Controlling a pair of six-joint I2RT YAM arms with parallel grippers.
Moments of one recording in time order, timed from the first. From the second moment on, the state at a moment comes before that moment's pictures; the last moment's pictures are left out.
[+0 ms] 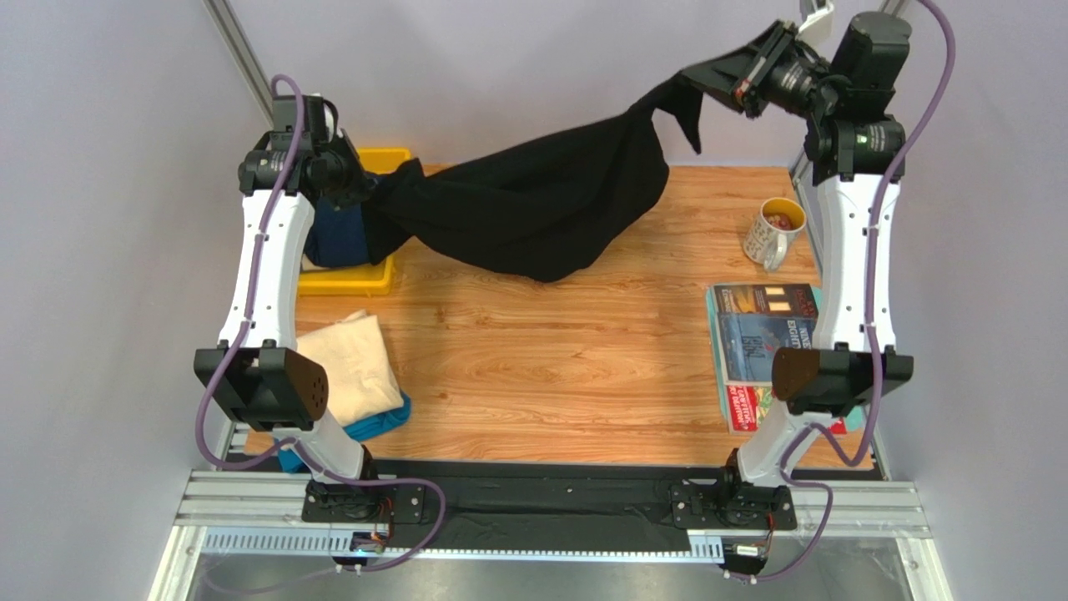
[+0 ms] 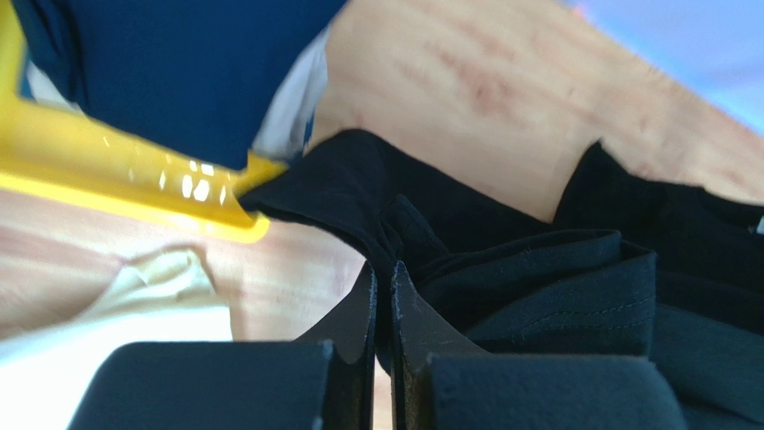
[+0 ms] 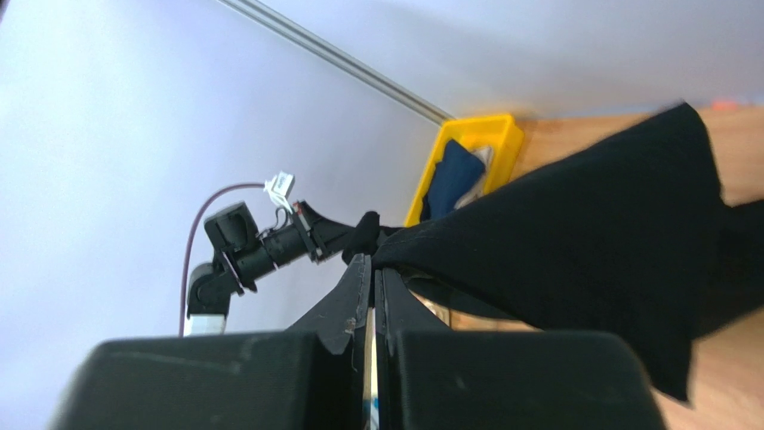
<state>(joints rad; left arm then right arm) 0.02 1.65 1.92 -0.97 0.06 -0.46 -0.08 1.82 2.36 -0.54 -0.85 0.95</state>
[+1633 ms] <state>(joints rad) -0.07 1.65 1.61 -1.14 0.14 -0.42 -0.05 1.51 1.44 -1.28 -0.36 0.49</state>
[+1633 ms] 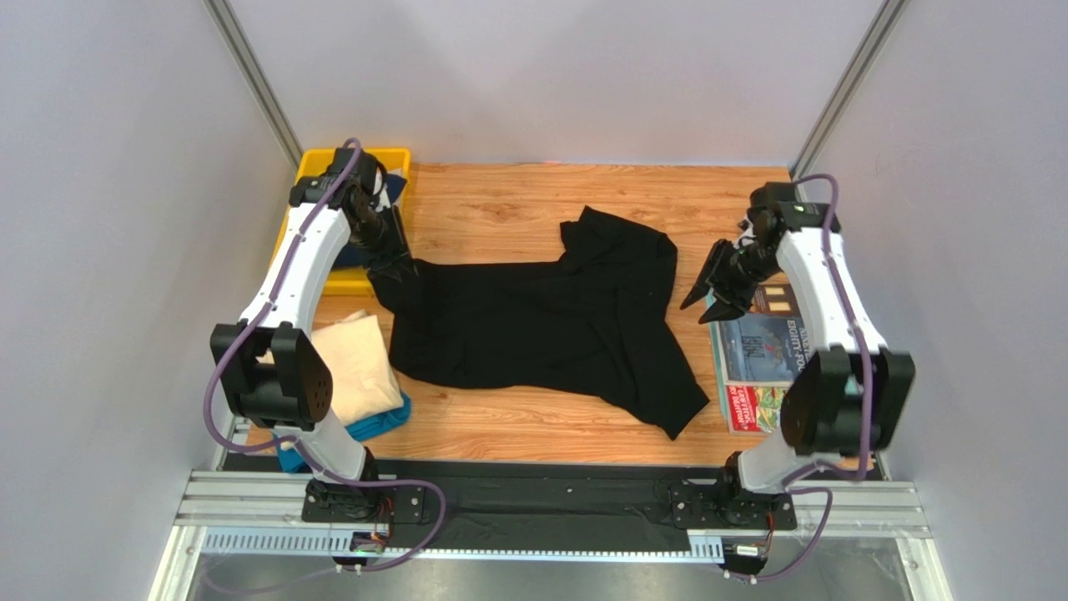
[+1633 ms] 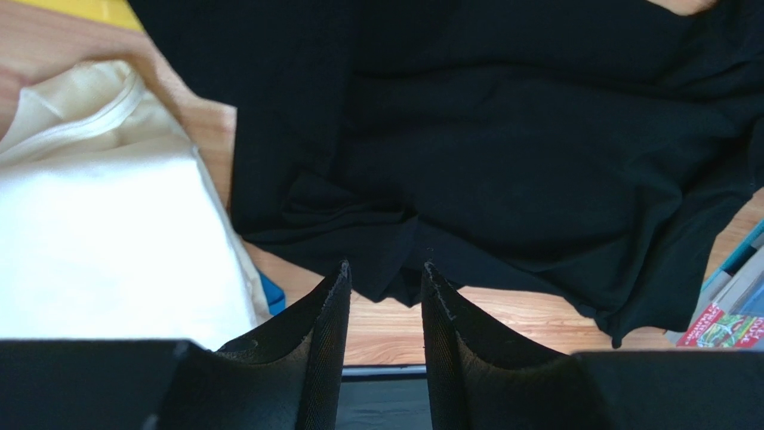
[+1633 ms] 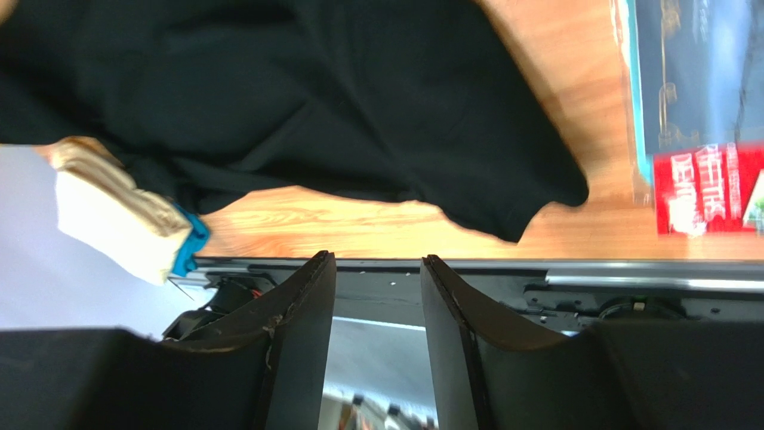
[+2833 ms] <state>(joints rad) -0.17 1.75 1.62 -1.12 0.17 -0.42 0.21 2.30 2.02 -1.17 -0.30 0.30</state>
